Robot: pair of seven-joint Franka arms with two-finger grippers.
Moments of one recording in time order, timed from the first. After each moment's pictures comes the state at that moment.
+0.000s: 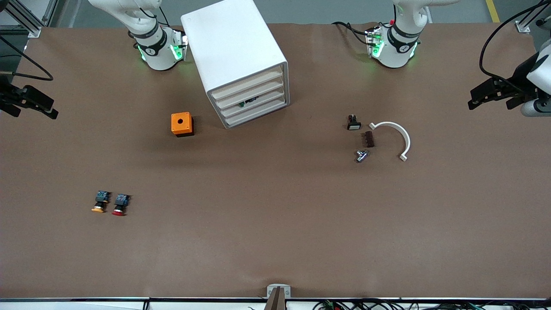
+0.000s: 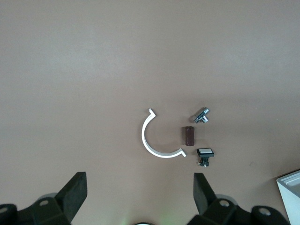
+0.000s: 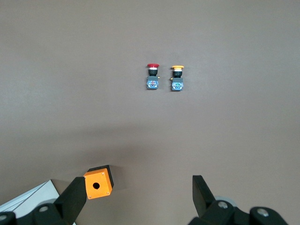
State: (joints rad) left arm 0.03 -0.05 -0.06 -1.63 -0.03 1.53 -0.03; right arm -0.04 -0.08 -0.04 -1.66 0.00 1.63 0.01
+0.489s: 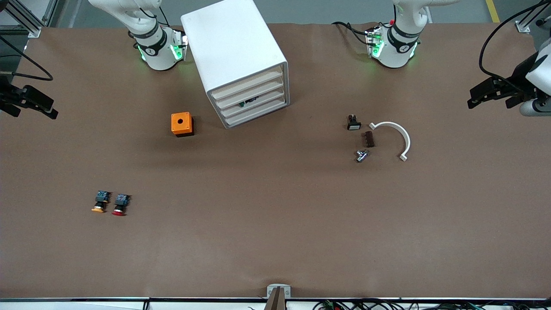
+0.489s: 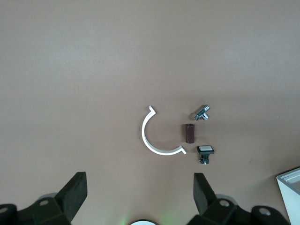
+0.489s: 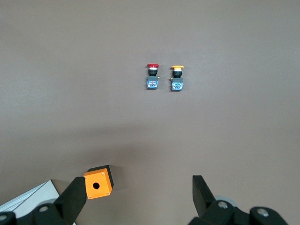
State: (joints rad) left arm 0.03 -0.05 -0.06 -1.63 -0.03 1.52 -0.03; right arm -0.04 -0.08 -0.04 -1.66 0.00 1.63 0.01
